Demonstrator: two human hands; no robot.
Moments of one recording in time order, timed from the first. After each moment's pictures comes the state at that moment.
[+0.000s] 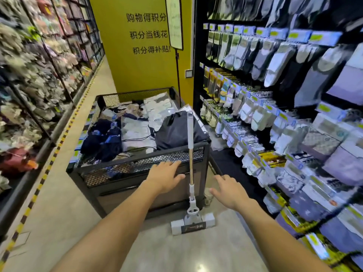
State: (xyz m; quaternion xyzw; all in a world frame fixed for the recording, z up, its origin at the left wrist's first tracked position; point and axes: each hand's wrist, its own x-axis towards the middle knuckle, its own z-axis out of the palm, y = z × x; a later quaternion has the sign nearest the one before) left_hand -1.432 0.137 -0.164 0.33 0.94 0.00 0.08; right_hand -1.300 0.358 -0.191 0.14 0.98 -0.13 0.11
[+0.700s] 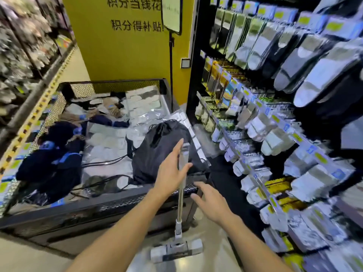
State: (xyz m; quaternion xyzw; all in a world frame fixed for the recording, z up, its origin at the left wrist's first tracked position) left_hand -1.664 0.296 -0.212 0.26 0.84 0.47 0.00; right_hand -1.548 0.442 -0.236 0.13 0.95 -0.28 0.10
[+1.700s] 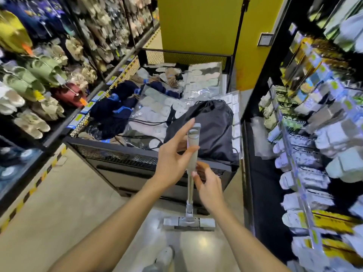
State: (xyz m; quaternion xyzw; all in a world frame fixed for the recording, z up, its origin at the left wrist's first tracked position) left_hand -1.586 0.293 -0.185 0.13 0.80 0.56 -0.18; right_hand -1.560 0.436 -0.276 -0.01 0.86 -0.50 0.02
